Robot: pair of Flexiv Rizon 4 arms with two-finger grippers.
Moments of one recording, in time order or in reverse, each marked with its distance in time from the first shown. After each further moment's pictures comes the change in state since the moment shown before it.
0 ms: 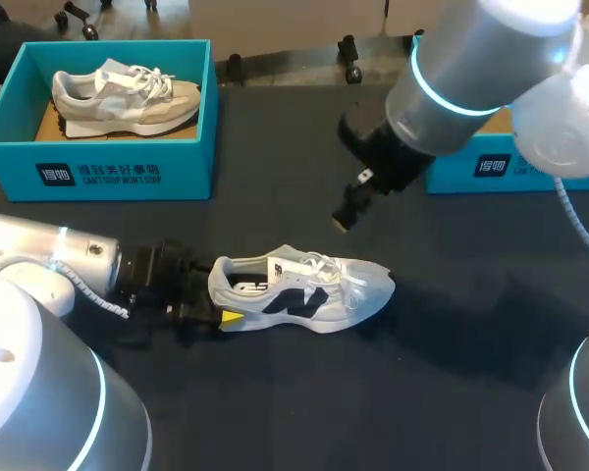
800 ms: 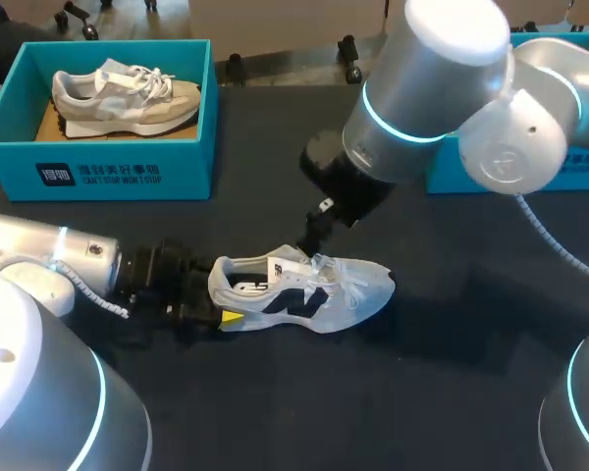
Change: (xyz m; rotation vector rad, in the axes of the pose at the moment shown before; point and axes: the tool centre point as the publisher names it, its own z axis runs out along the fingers) left arm 0.000 0.000 0.000 0.000 0.000 0.000; right arm 0.041 0.005 0.057 0.053 0.092 0.005
